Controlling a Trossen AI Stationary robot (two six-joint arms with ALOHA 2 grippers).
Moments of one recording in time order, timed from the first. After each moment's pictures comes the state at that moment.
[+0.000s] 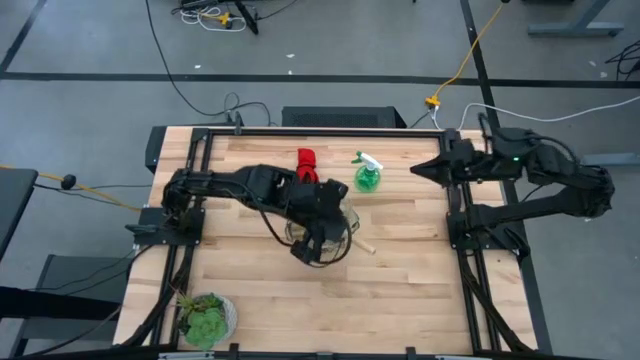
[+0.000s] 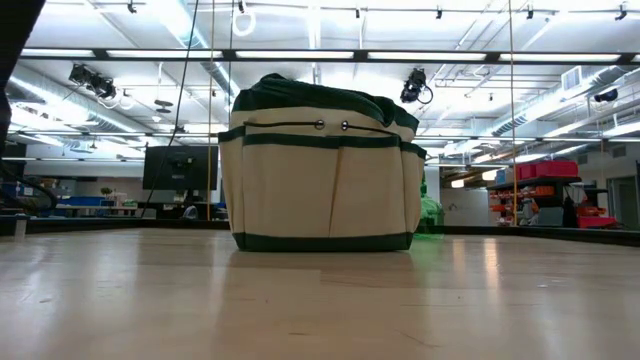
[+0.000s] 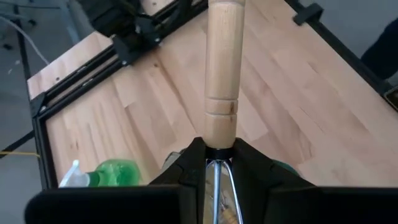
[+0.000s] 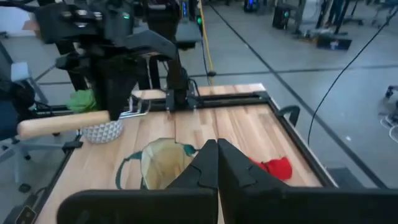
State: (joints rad) left arm -0.19 1.97 2.35 -1.19 -0.06 0.41; right arm -0.04 0.77 1.19 -0.67 0.02 0.02
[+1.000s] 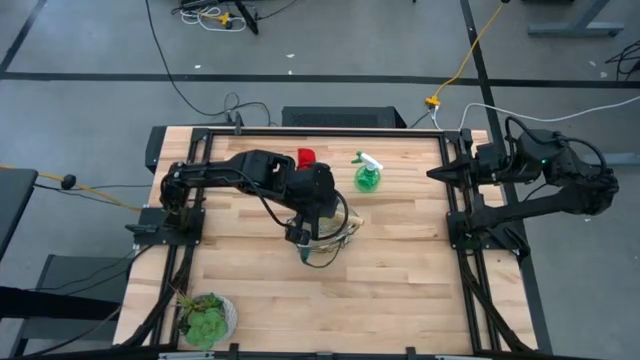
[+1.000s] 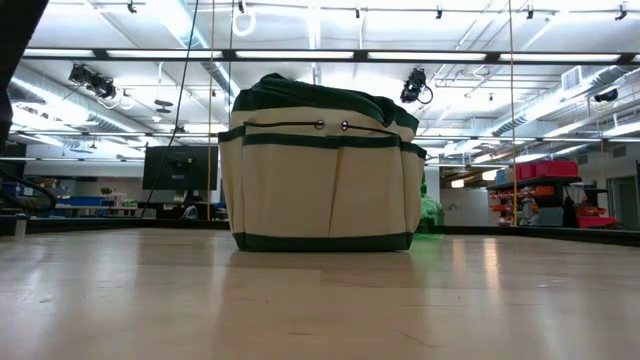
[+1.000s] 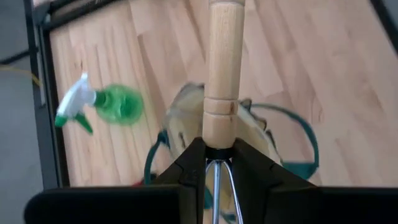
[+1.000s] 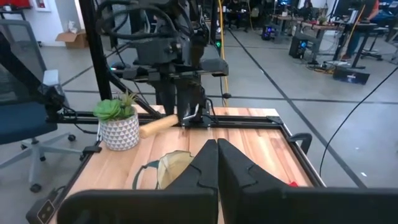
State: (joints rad) left arm -0.13 1.95 2.35 -1.38 -0.13 0.23; right arm 0.04 0.69 1.19 -0.67 0.01 -0.04
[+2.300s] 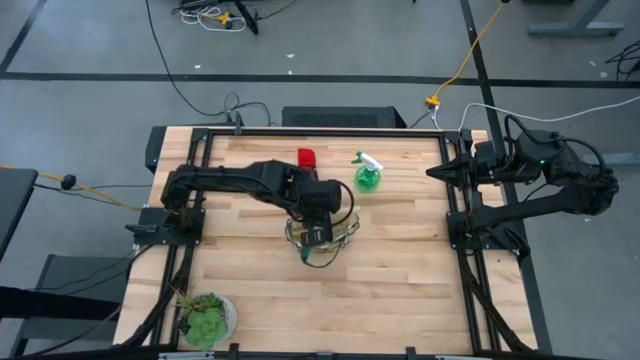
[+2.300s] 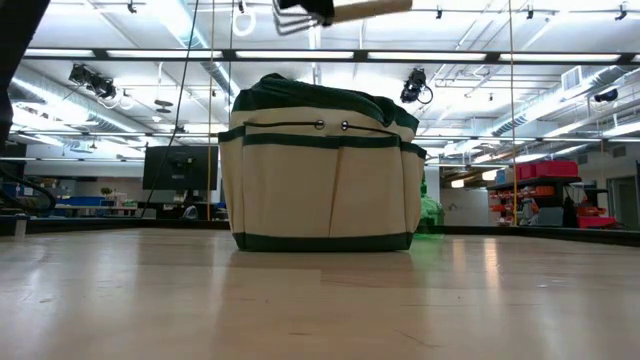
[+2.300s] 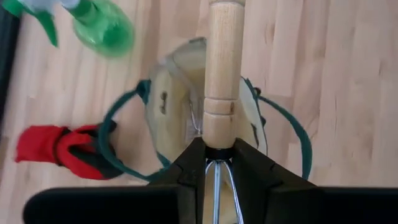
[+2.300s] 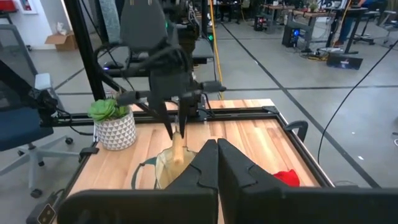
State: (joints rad) left arm -0.12 1.95 2.17 -1.33 -0.16 -0.22; right arm 0.04 0.69 1.19 -0.69 0.04 0.02
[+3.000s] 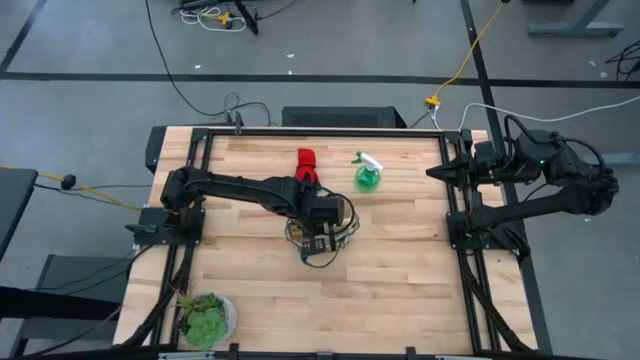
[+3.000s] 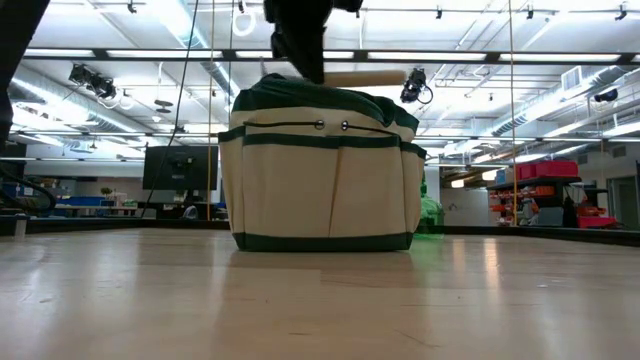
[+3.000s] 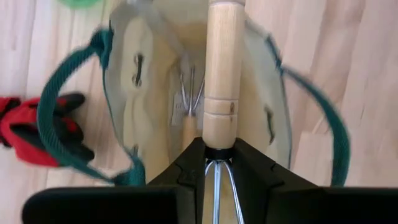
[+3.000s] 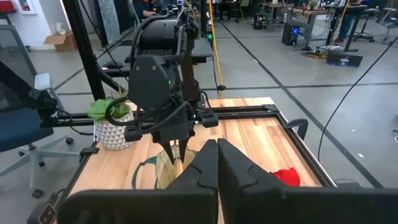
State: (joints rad) left arm -0.12 1.95 1.91 -1.18 -0.13 -0.28; right arm 0.04 0.69 1.19 -0.70 0.05 0.03
